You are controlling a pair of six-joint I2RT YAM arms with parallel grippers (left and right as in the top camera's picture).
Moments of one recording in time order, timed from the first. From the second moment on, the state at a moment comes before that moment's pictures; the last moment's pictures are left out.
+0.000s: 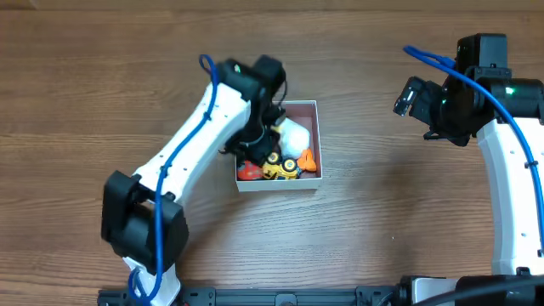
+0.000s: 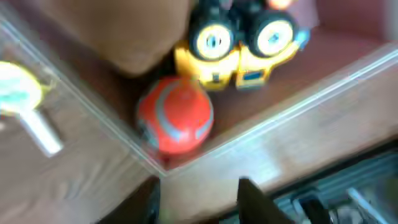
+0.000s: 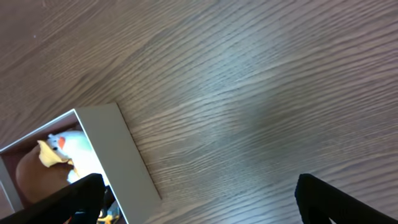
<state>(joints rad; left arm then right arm) -0.51 1.91 1.74 -1.50 0.13 -0.03 -0.04 1.52 1.56 -1.23 -0.10 0.41</state>
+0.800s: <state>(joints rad) -0.11 1.89 1.28 -1.13 0.04 -0.01 -0.04 1.52 1.56 -1.22 -0.10 0.41</state>
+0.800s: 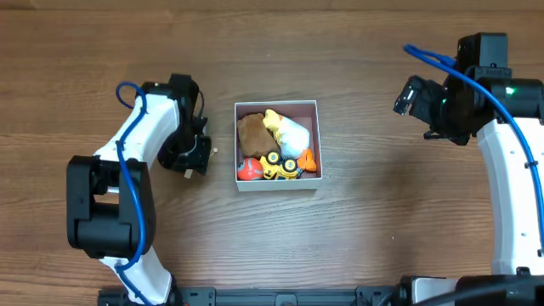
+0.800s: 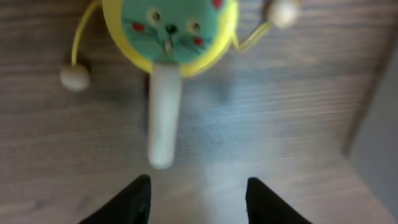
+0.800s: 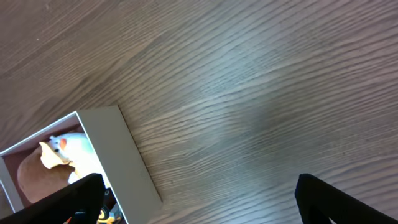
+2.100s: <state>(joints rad) -0.54 1.90 1.77 -1.15 0.10 -0.14 -0.04 1.52 1.56 -1.24 -0.10 0.41</state>
